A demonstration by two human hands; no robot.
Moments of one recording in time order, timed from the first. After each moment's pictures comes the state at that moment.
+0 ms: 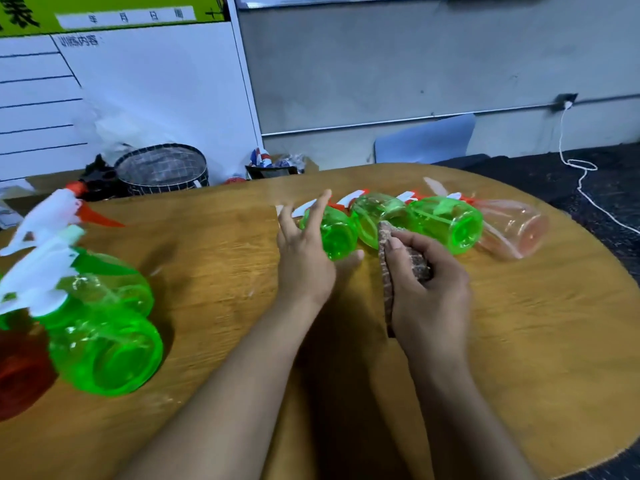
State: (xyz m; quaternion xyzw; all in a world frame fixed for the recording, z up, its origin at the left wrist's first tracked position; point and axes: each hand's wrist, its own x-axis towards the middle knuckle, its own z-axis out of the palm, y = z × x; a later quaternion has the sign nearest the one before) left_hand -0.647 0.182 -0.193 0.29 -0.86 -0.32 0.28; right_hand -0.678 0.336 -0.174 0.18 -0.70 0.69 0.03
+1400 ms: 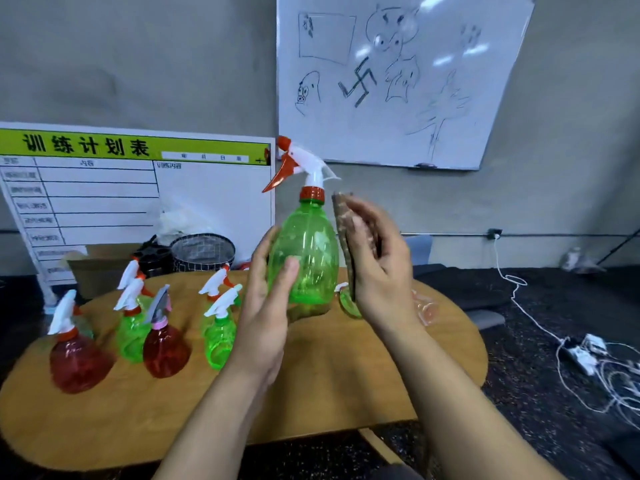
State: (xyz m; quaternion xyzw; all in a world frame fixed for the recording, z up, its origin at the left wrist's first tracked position) left_hand -0.373 0.342 0.065 0.08 -0.54 -0.69 0.48; right_hand -0.489 0.420 0.107 0.46 -0.54 0.69 0.13
